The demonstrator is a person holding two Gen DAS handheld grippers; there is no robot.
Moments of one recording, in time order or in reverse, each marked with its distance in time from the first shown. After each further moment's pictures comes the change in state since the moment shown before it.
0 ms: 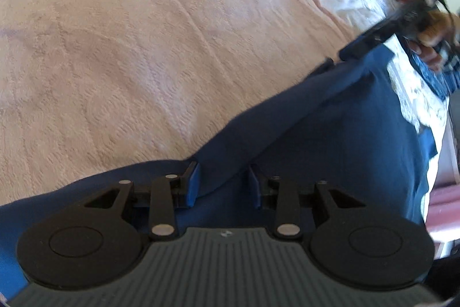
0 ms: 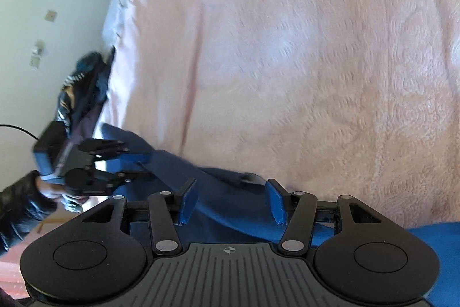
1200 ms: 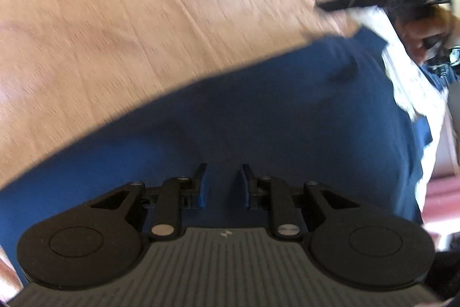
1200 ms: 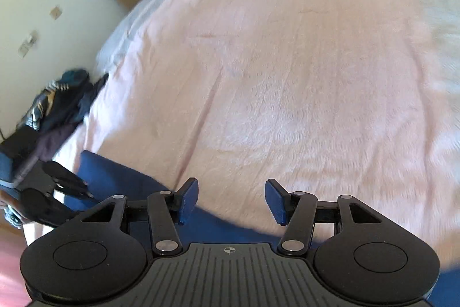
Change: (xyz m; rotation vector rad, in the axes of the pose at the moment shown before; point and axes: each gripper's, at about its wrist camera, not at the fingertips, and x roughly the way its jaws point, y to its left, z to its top) left arm -0.013 -0.007 -0.002 -0.008 -0.032 0.031; right arm 0.012 0.059 -0.003 -0.274 -0.295 -0.231
